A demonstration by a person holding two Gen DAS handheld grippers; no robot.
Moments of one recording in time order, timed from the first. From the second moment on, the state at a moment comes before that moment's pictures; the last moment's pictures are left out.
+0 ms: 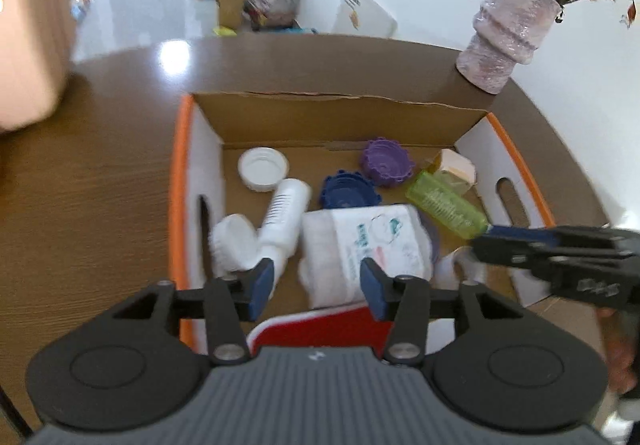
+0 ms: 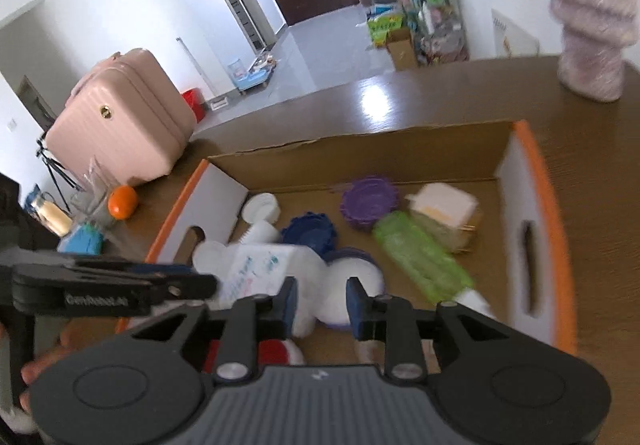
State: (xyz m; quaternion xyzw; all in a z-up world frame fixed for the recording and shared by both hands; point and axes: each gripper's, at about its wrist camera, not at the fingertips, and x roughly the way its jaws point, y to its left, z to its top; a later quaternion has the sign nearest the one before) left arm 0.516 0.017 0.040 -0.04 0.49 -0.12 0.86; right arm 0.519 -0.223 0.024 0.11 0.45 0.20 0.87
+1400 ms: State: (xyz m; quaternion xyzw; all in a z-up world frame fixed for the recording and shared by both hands) left arm -0.013 0.036 -0.007 -0.01 0.17 -0.01 0.98; right arm -0.017 -0.243 -0.023 0.01 0.17 0.04 0.98
